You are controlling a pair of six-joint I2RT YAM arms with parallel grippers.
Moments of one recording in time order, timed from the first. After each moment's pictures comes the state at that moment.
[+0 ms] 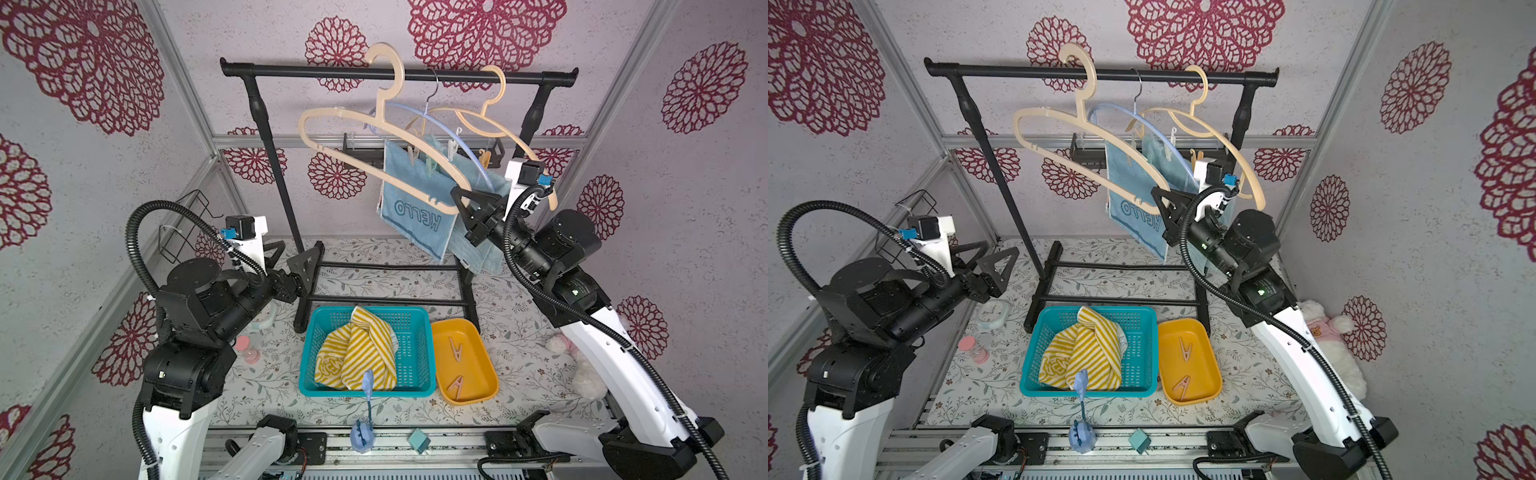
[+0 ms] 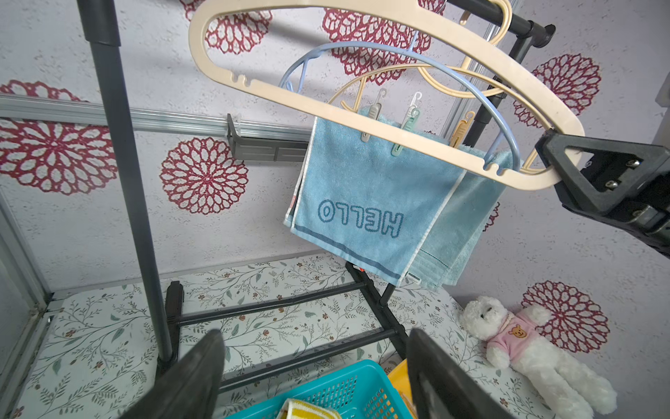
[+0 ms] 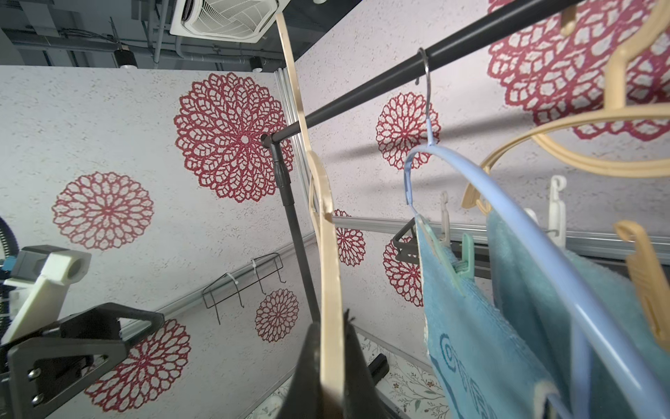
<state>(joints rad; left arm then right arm) -0.21 0.92 1.55 -0.73 0.22 -0.20 0.55 1.24 1.58 -0.03 -0.23 0.33</state>
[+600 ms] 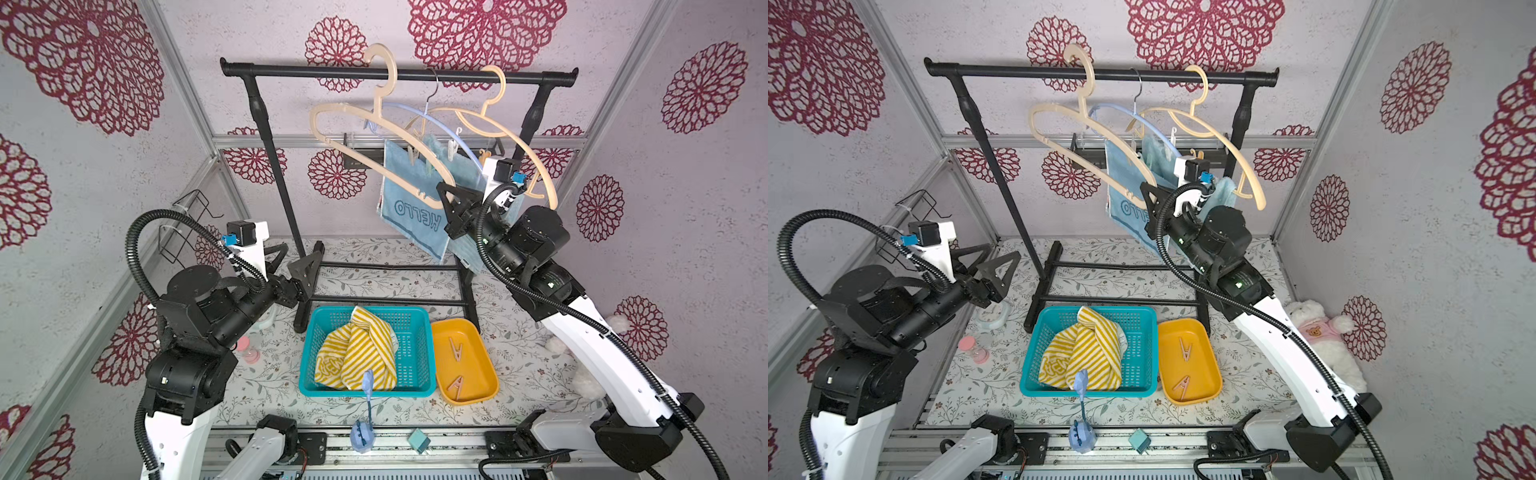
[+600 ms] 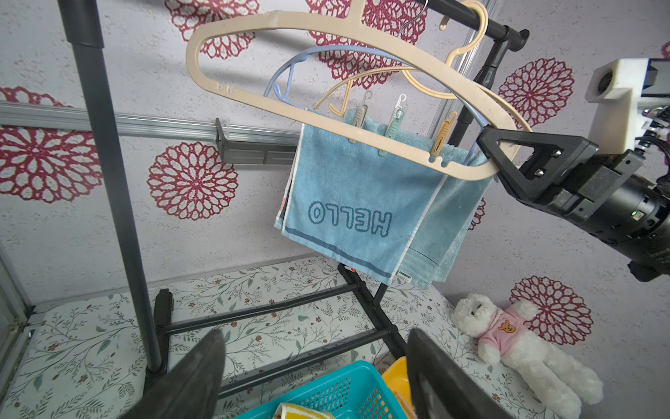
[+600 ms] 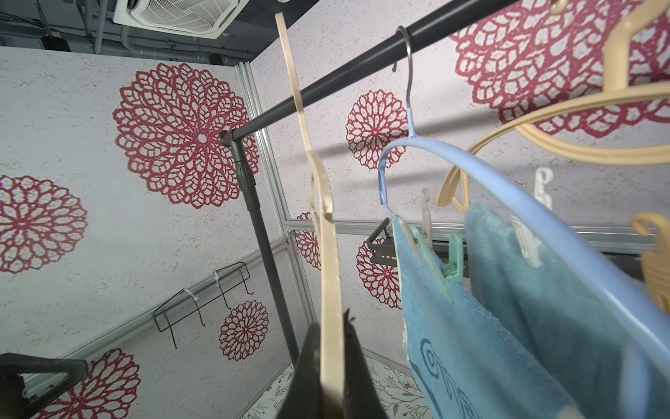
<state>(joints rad) -0.21 0.88 1.49 -0.68 0.25 -0.20 0.66 1.33 1.63 -0.03 0.00 0.26</state>
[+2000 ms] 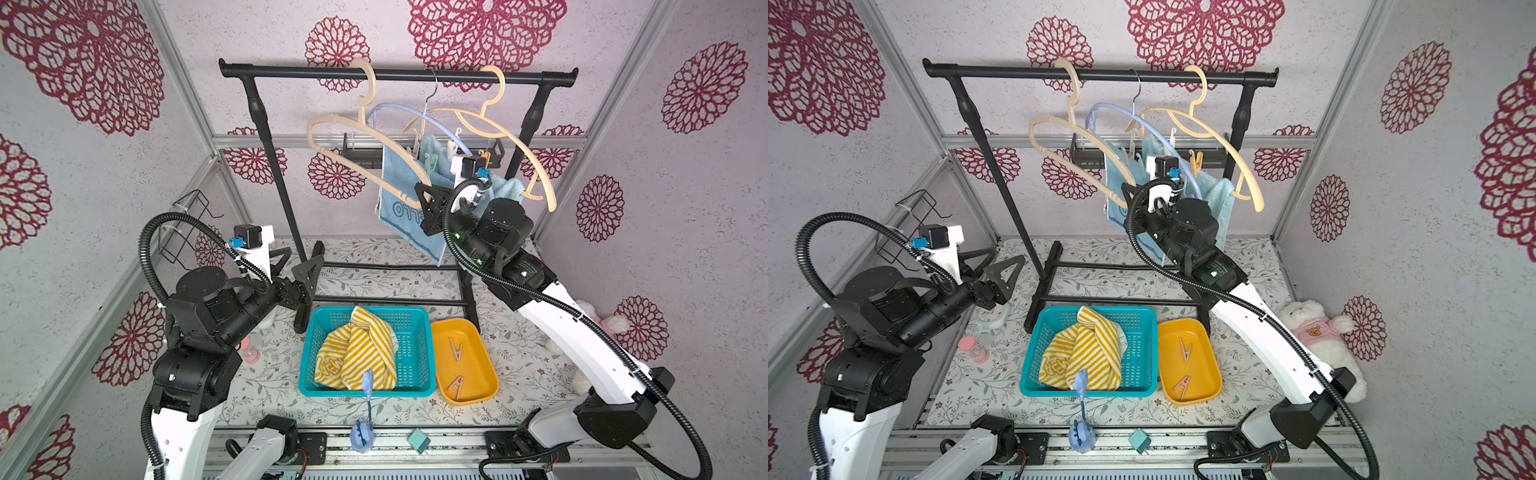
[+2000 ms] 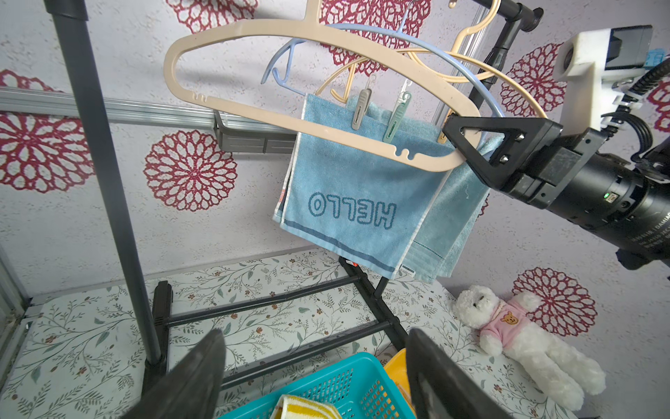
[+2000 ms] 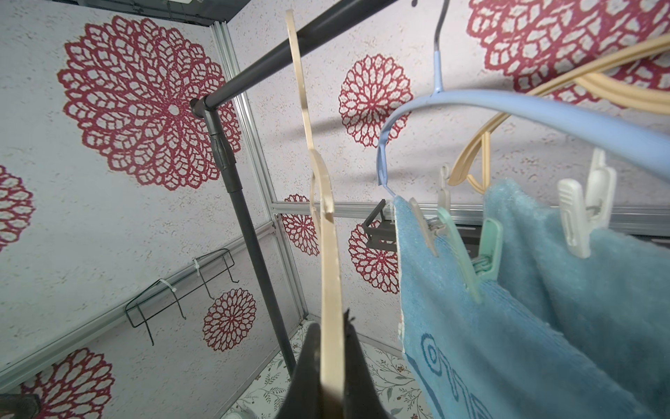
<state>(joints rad) -0.21 0.87 1.44 -0.67 0.26 -0.19 0.74 1.47 1.77 -0.11 0.10 0.23</state>
